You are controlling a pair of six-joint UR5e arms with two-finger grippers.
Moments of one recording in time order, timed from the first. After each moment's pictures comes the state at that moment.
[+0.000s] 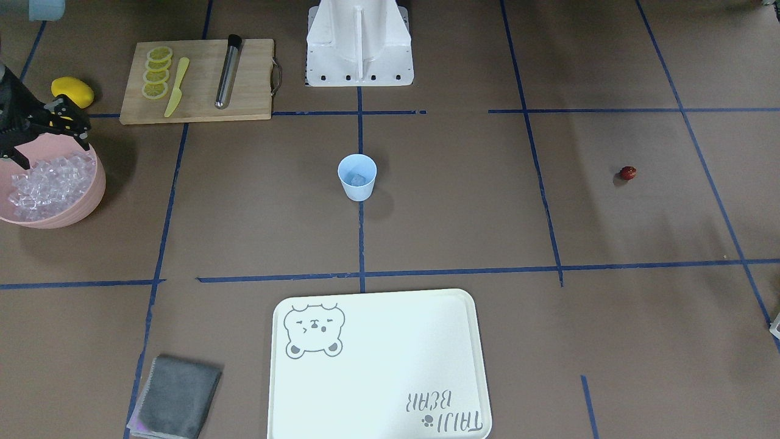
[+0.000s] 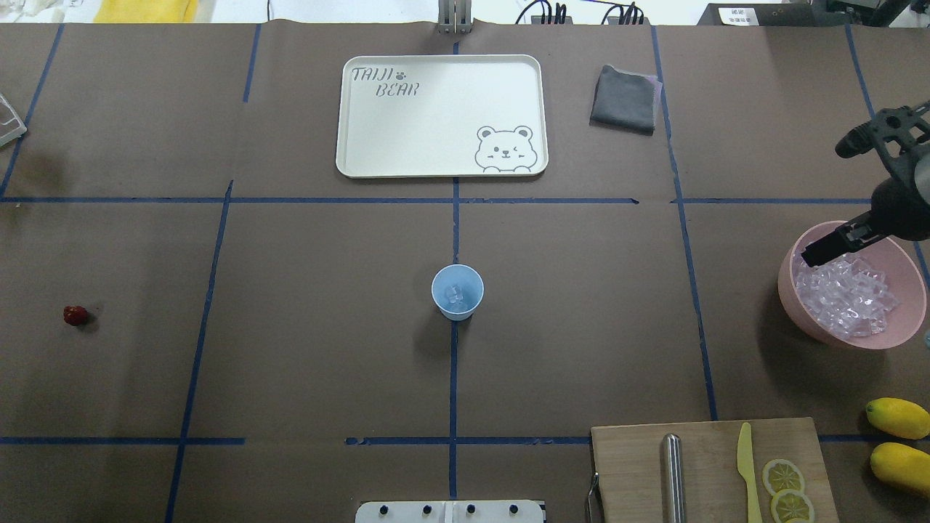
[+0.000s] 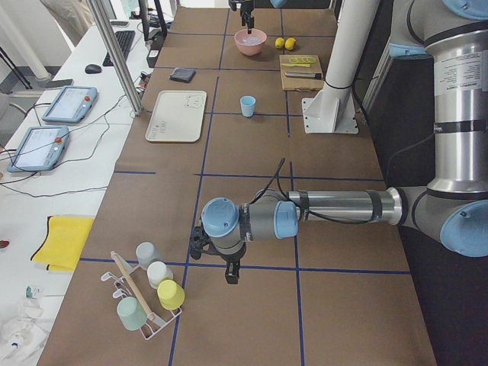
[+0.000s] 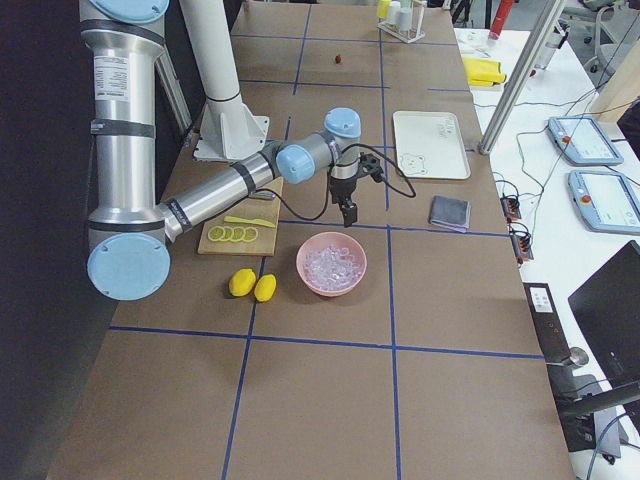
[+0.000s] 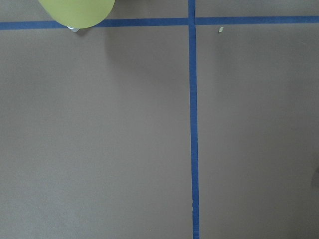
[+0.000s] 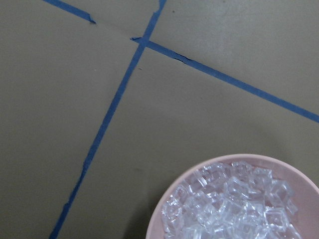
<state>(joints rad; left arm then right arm) -1.57 -1.44 -1.67 -1.49 -2.41 0.13 1.02 -1.65 2.10 -1.52 2.16 0.33</state>
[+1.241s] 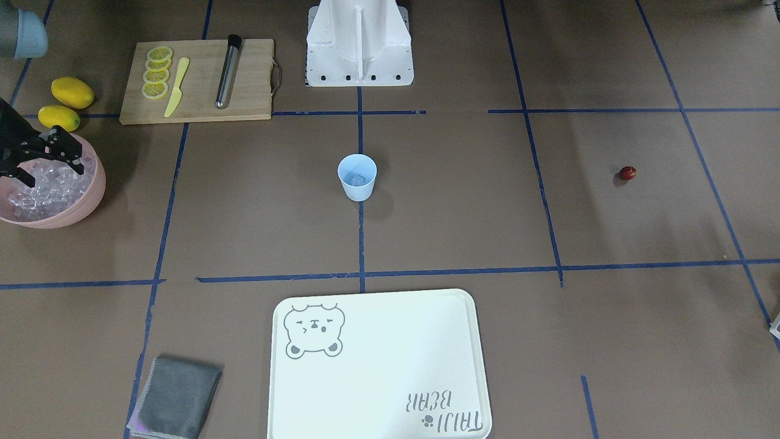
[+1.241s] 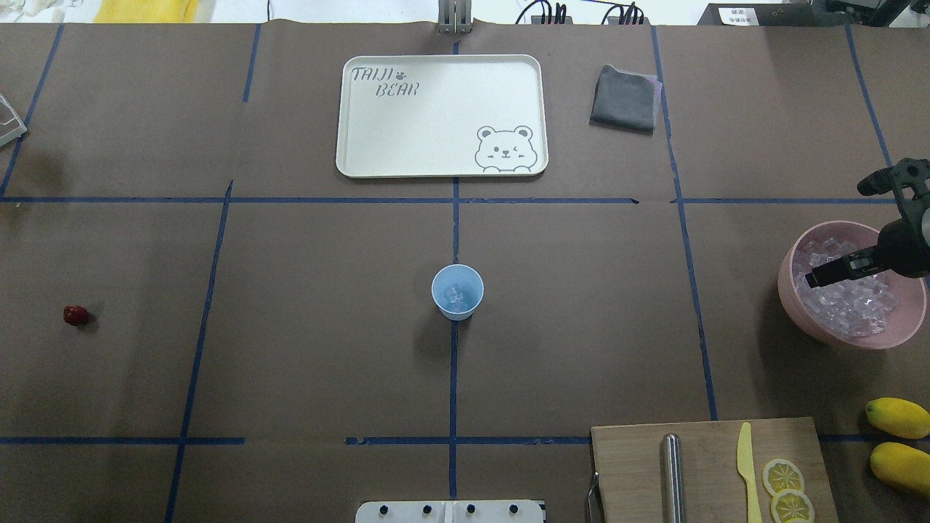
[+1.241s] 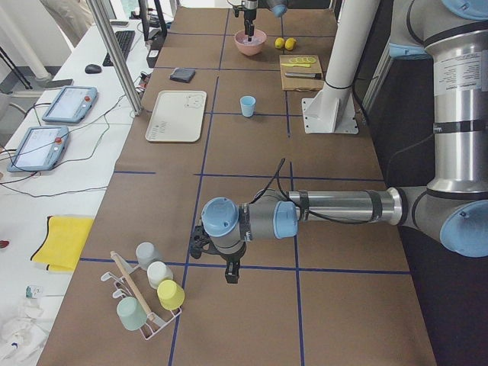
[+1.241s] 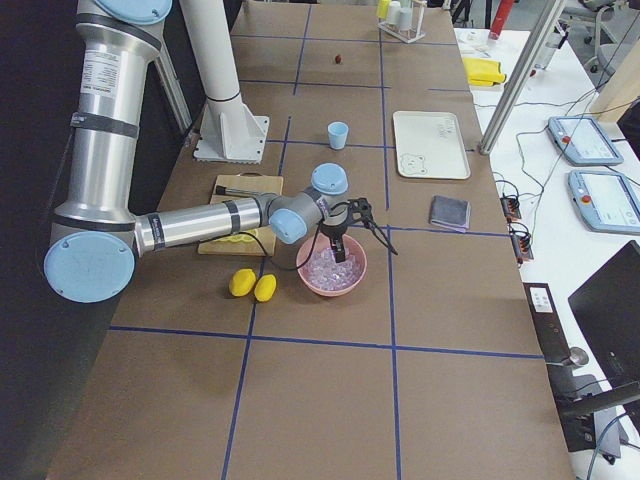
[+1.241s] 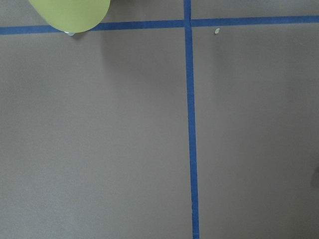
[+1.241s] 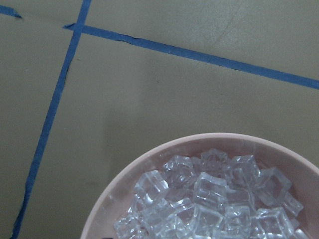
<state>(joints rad) -1.57 -1.44 -1.67 -1.50 -2.41 0.13 0.97 -1.75 1.88 -1.09 2.17 0.56</state>
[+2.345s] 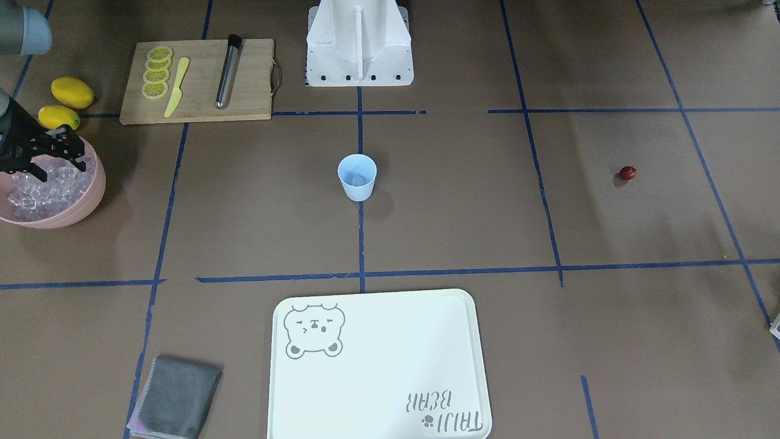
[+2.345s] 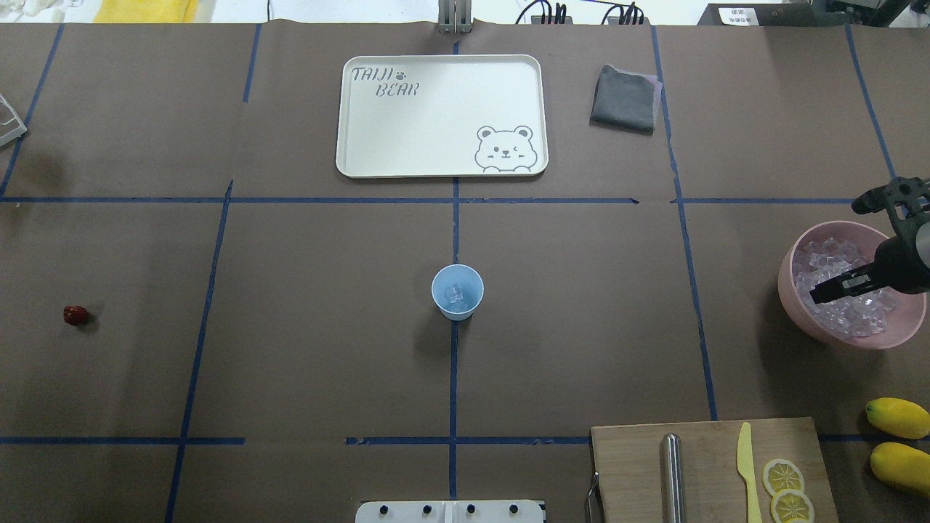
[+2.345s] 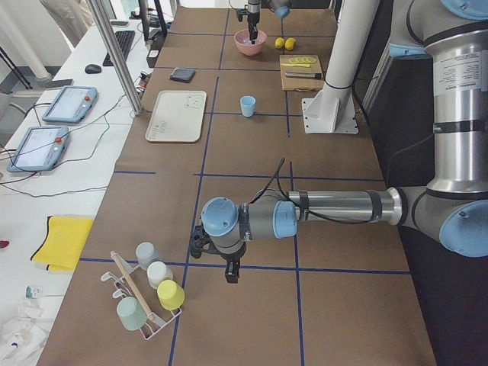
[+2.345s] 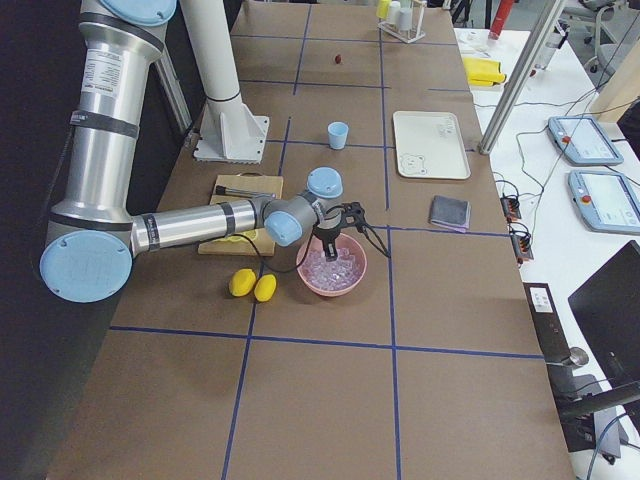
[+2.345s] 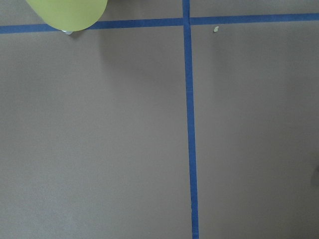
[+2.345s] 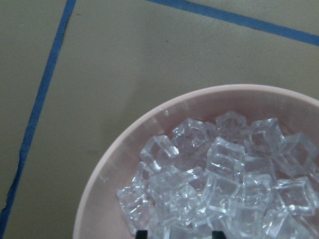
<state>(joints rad) -1.56 -1.44 -1.67 -1.50 -2.41 0.13 0.94 -1.77 1.88 -1.09 2.17 0.56</state>
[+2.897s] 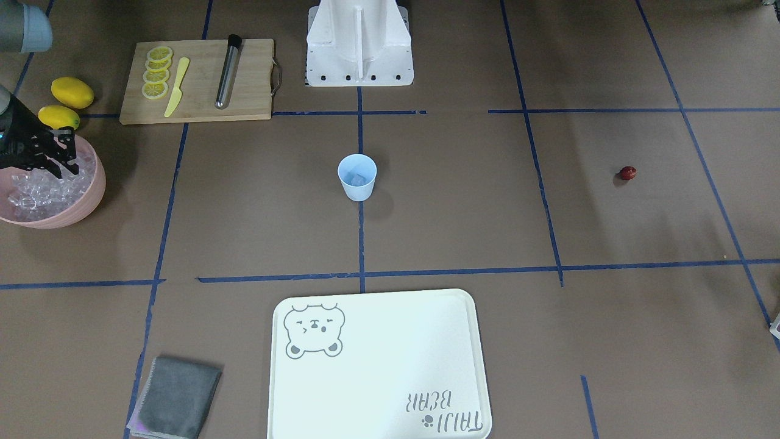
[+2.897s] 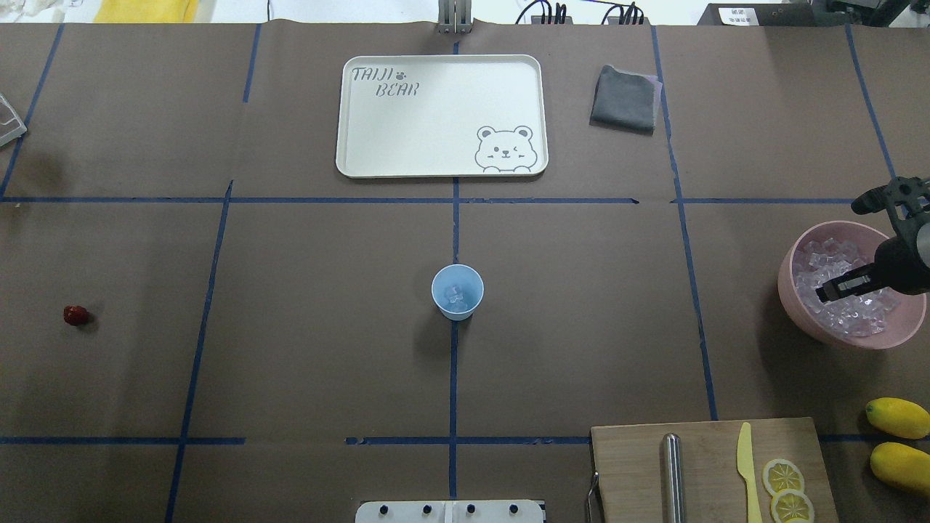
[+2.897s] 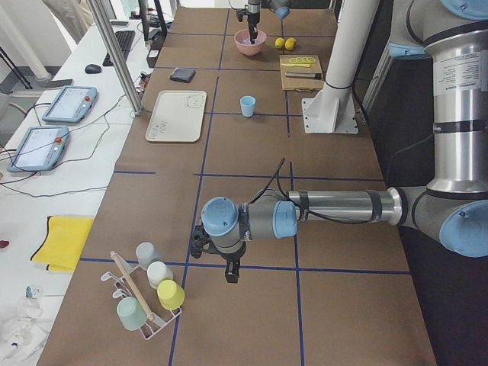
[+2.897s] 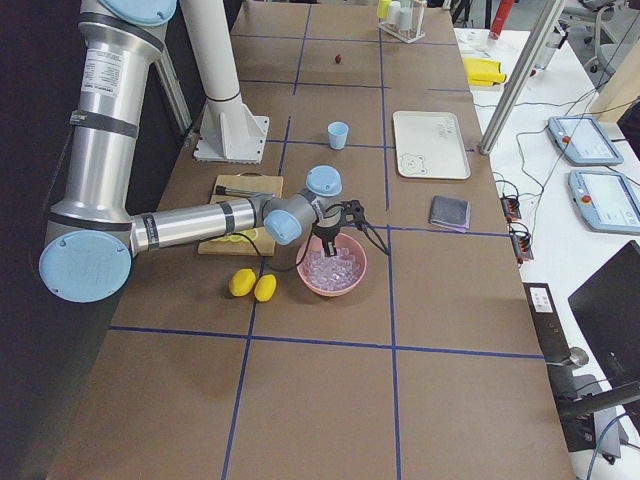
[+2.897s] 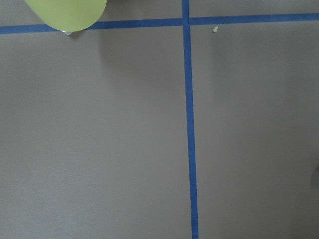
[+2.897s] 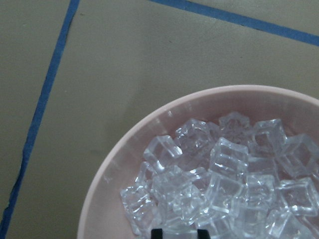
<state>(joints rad) -1.56 -1.44 -1.67 -1.50 -2.41 0.13 0.95 -1.78 1.91 -1.09 2.17 0.56</state>
